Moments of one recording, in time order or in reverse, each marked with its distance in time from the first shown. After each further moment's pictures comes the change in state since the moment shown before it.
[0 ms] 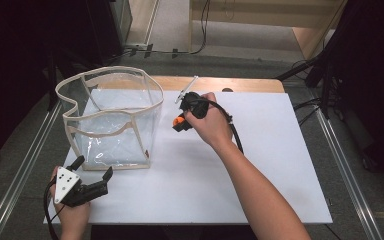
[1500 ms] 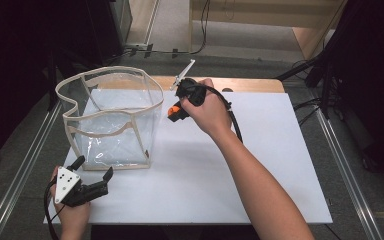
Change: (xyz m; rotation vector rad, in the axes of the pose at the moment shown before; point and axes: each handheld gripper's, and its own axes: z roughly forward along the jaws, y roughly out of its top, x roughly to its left) left arm 0.000 0.000 0.000 0.002 -0.006 0.005; right arm 0.002 0.032 -0.034 -0.024 0.023 -0.052
